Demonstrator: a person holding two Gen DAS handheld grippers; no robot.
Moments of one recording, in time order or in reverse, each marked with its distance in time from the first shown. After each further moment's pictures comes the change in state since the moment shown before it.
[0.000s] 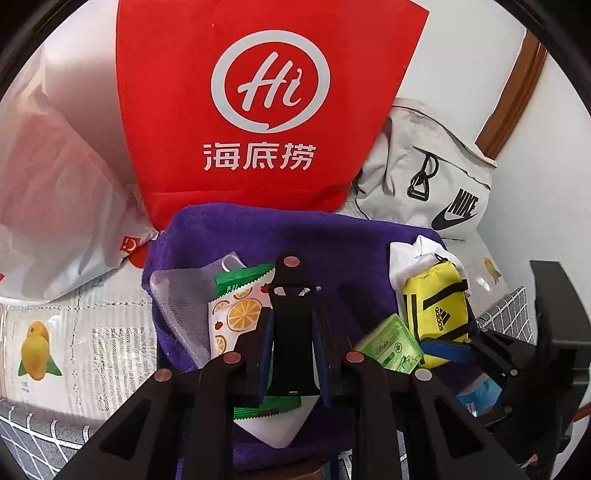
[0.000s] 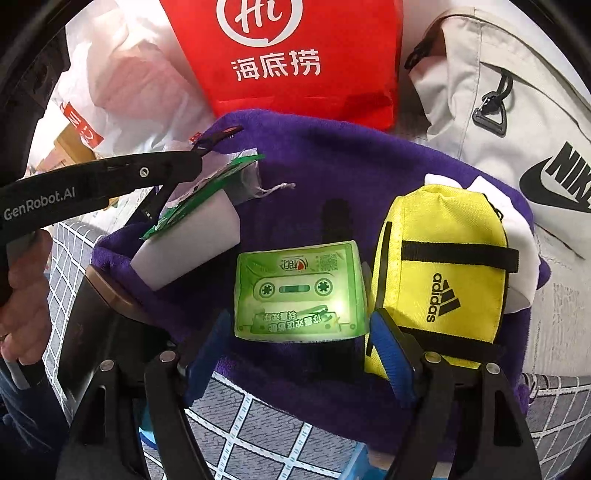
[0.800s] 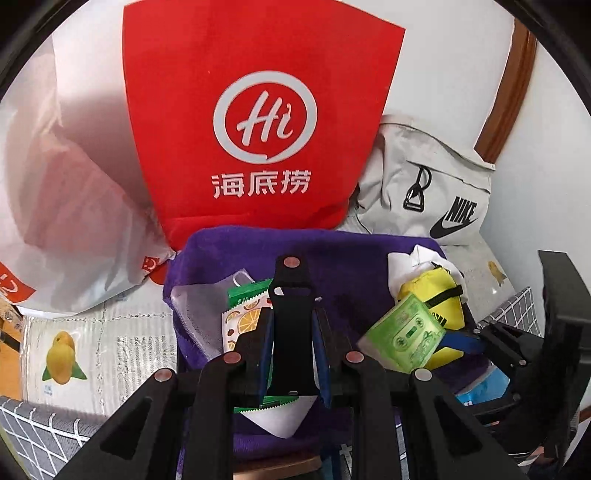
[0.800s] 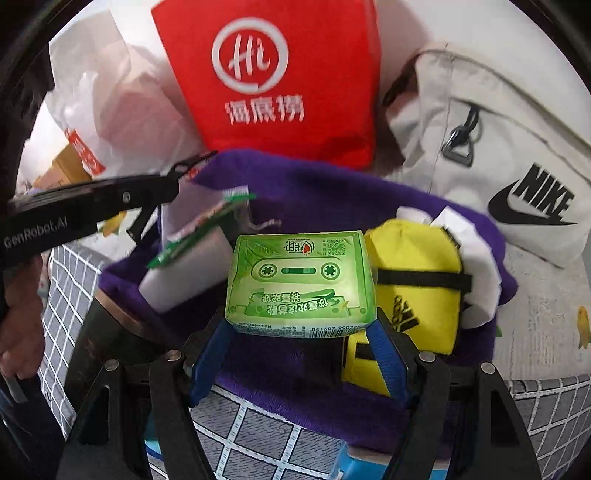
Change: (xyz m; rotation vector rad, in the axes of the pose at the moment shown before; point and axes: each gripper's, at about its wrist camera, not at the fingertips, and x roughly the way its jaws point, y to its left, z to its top) left arm -0.027 -0.012 0.002 0.035 -0.054 0.065; right arm -0.029 -0.004 -0.001 0.017 -0.095 -0.027
